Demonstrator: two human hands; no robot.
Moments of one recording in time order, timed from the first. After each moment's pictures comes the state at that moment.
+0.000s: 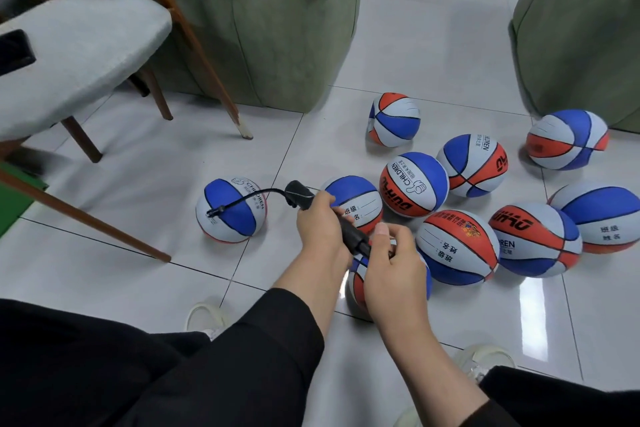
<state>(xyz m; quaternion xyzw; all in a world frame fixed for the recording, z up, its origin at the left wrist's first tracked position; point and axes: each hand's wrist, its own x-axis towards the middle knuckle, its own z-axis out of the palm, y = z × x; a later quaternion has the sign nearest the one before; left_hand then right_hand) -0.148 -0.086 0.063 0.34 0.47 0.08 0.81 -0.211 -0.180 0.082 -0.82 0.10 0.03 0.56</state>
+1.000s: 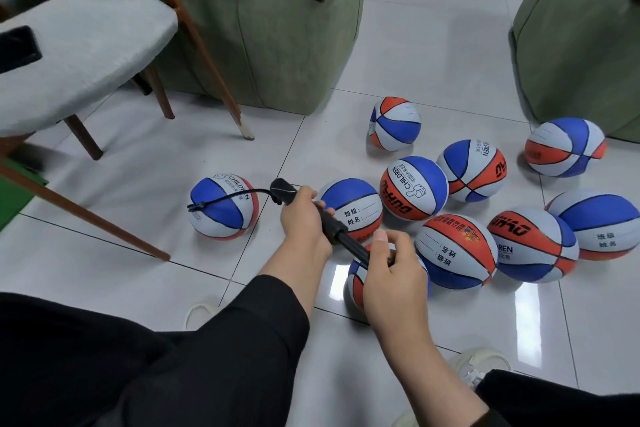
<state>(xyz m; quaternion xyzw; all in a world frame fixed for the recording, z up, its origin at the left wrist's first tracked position) -0.143 -0.055 0.059 0.33 0.48 0.07 0.81 -0.220 -0.179 0.085 -0.82 0.08 0.02 0.56</state>
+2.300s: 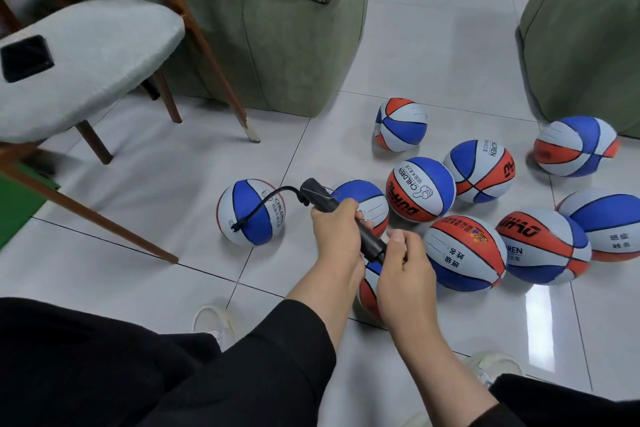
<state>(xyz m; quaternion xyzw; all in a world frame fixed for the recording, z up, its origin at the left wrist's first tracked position) -0.153 -0.098 0.058 0.40 0.42 0.10 0.81 -0.208 -0.183 0.076 -0.83 0.10 0.03 0.56</state>
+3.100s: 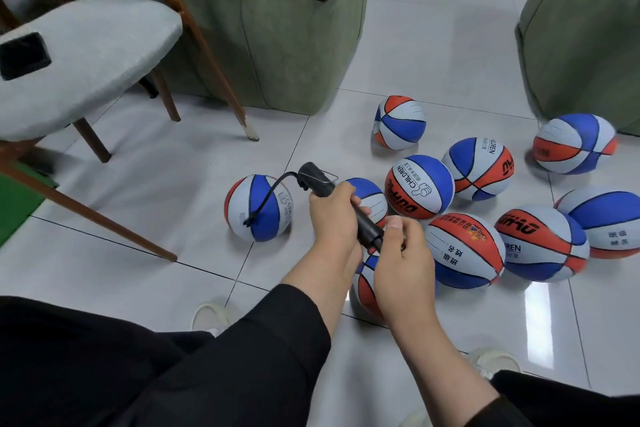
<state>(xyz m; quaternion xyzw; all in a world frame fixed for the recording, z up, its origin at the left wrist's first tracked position) -0.142 -0.090 0.071 0.39 0.40 0.10 0.82 -0.201 -0.180 0.081 -0.82 0.09 0.01 0.57</state>
